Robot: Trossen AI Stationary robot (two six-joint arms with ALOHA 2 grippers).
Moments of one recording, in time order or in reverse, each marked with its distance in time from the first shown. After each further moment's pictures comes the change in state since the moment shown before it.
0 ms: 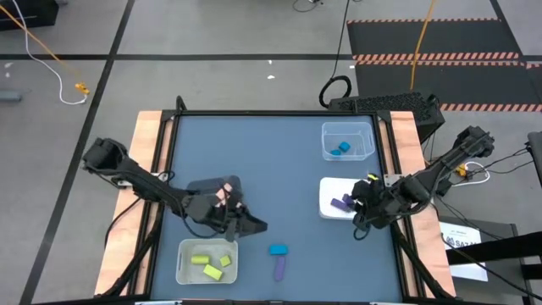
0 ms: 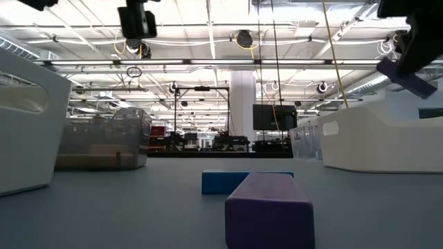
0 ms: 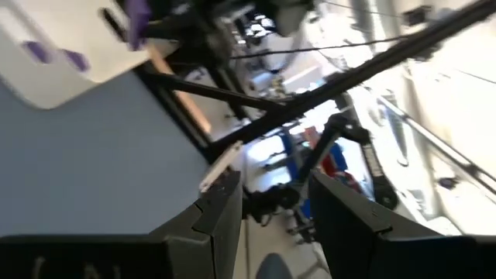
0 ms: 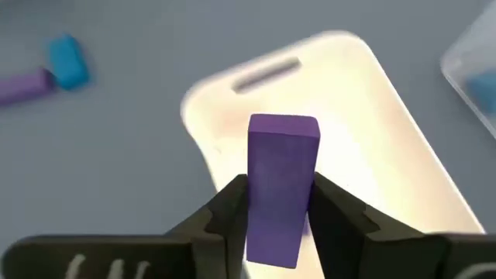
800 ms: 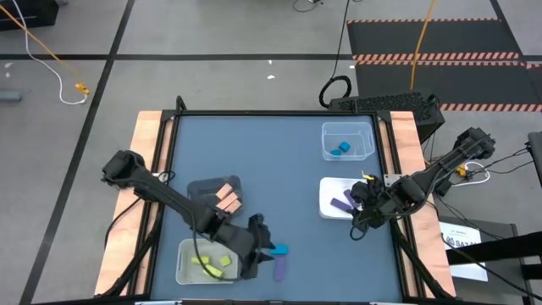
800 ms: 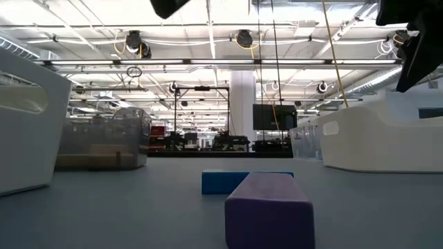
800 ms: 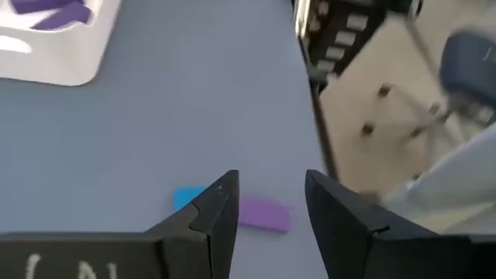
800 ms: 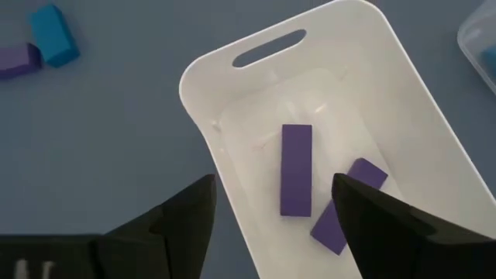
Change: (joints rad) left arm -0.054 0.248 0.598 -1.011 0.104 0.615; right arm -0.028 0.029 0.000 -0.008 -0.076 -0.003
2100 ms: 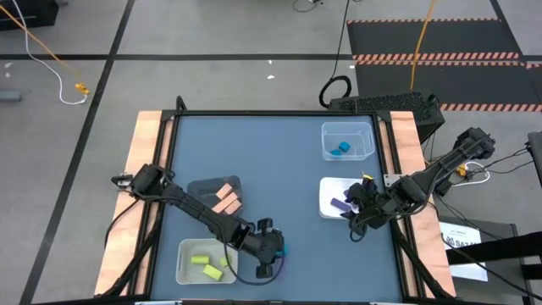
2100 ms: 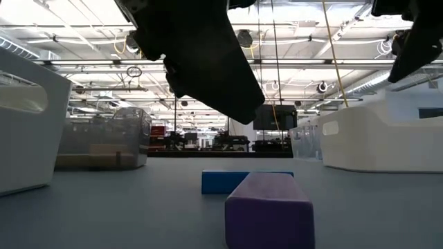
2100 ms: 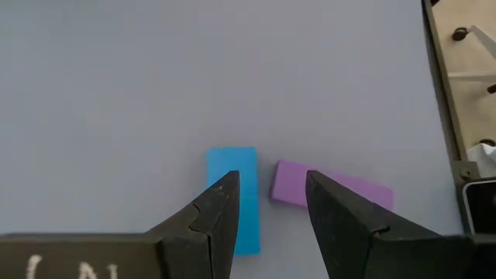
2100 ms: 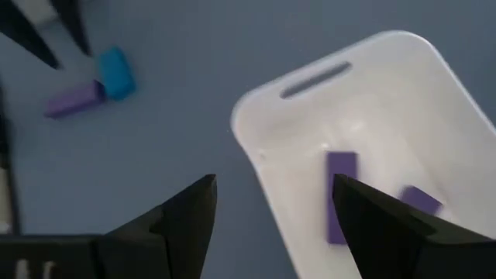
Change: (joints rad) left arm 0.034 0.272 0.072 -0.022 -0.009 -0.011; right arm 0.000 0.000 0.000 0.139 -0.001 -0.002
